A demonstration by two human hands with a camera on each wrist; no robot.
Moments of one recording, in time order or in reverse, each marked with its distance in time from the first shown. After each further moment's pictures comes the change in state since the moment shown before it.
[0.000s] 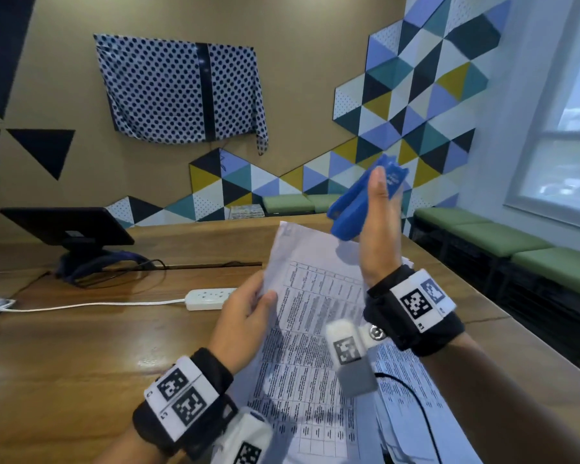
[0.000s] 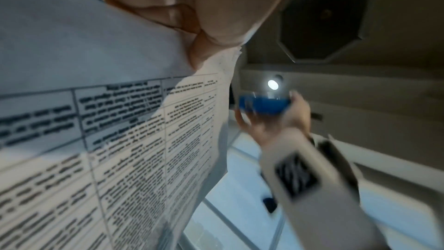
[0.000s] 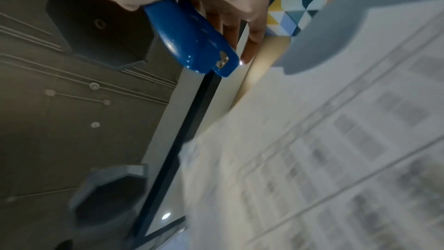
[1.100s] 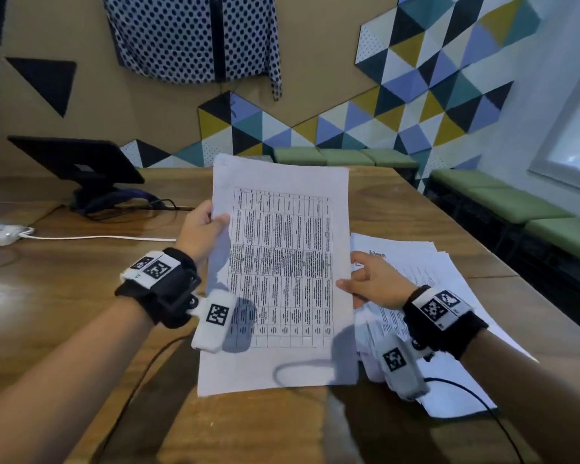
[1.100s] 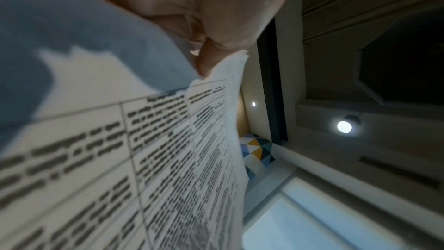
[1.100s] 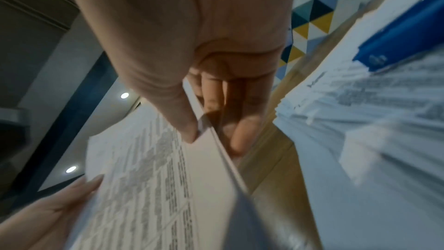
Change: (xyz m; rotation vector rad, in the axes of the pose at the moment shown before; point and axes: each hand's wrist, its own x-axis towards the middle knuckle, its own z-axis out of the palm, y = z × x) left_hand 0.032 -0.054 -0.065 -0.131 0.245 -0.346; right_hand -0.066 0.091 -0.092 -0.652 -0.749 0.722
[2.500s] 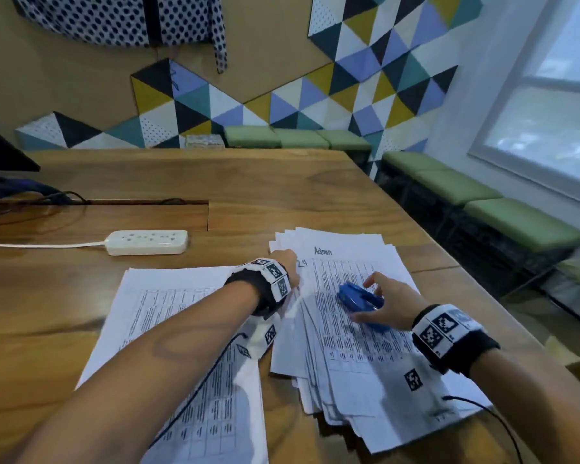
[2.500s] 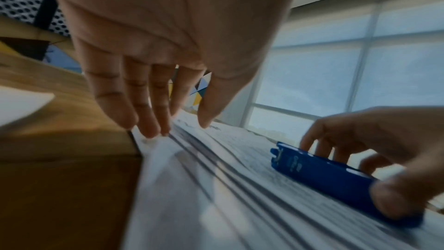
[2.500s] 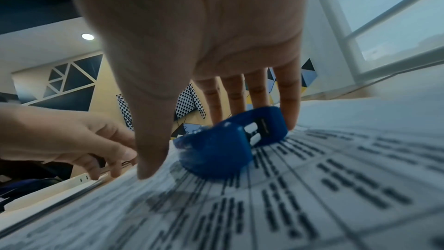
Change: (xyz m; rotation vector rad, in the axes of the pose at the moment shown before) left_hand 0.056 -0.090 0.225 1.171 -0.632 -0.128; right_hand -0.016 0.090 -0.092 -0.694 0.090 0.346
